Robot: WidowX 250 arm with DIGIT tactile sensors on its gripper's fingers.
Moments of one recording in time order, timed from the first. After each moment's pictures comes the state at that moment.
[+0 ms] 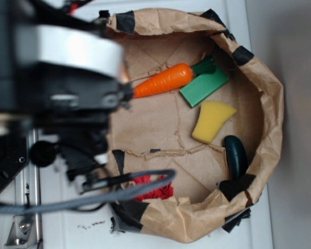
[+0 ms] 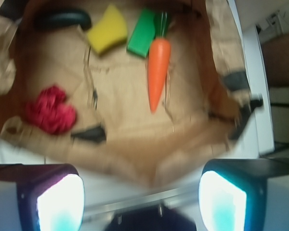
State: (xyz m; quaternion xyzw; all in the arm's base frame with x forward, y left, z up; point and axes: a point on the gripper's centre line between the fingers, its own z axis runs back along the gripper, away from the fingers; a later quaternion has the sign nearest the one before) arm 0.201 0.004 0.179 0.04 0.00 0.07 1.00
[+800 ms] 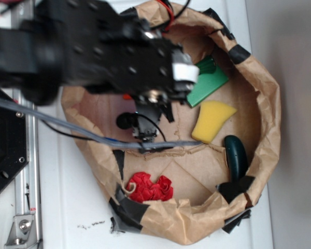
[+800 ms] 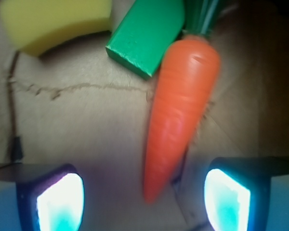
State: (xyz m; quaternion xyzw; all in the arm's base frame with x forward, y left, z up) arm 0.250 0.024 0.053 0.07 0.01 -0.02 1.00
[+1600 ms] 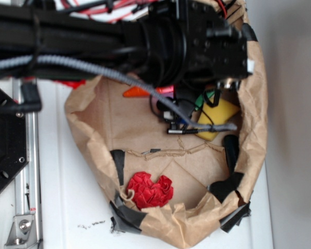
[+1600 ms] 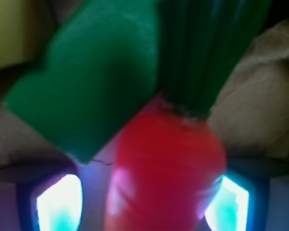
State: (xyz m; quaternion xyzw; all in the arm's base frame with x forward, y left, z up) arm 0.283 0.056 0.021 0.07 0.08 -0.05 0.99
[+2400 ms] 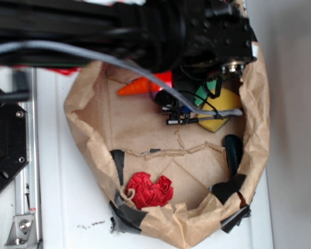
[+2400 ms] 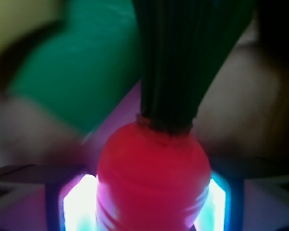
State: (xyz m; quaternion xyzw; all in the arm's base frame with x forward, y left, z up) arm 0.277 0.055 0.053 0.05 0.08 -0.02 1.00
